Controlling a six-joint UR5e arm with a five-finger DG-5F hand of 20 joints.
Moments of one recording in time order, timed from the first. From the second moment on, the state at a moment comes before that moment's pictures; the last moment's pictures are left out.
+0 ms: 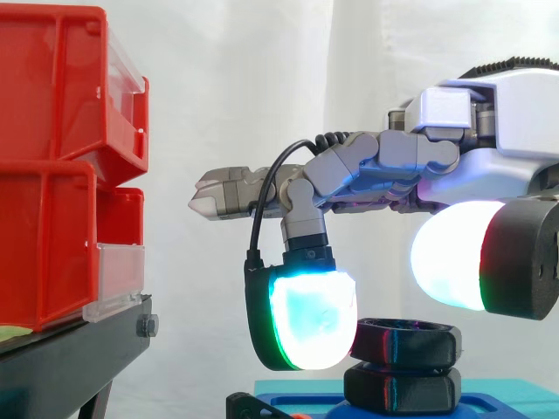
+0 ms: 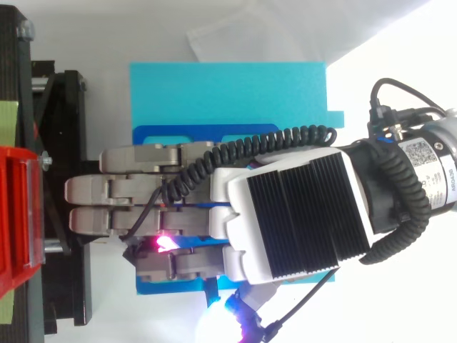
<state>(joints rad) 0.11 -2.24 -1.21 -2.77 -1.77 -1.50</state>
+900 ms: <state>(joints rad) 0.08 -2.24 -1.21 -2.78 -1.78 -1.50</state>
